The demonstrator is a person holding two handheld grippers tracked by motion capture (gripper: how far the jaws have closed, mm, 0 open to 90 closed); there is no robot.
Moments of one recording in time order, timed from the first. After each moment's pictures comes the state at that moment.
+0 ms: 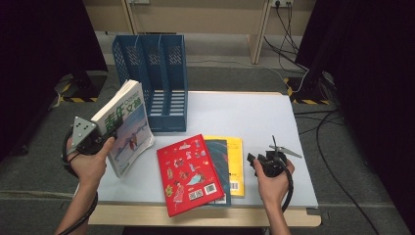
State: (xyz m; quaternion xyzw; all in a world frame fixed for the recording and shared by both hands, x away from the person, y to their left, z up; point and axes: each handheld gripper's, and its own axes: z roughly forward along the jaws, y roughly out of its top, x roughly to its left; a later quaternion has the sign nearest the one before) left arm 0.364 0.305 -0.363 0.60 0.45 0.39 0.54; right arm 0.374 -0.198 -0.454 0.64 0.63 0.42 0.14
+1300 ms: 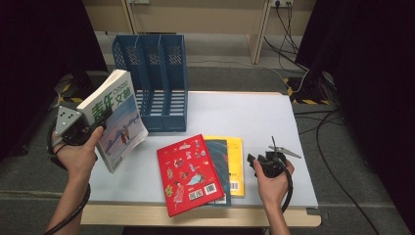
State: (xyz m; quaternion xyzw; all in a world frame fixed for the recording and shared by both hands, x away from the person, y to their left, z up) left arm 0.367 0.319 -0.331 0.58 0.46 0.40 0.54; right arm 0.374 -0.198 -0.456 0.64 0.63 0.41 0.15
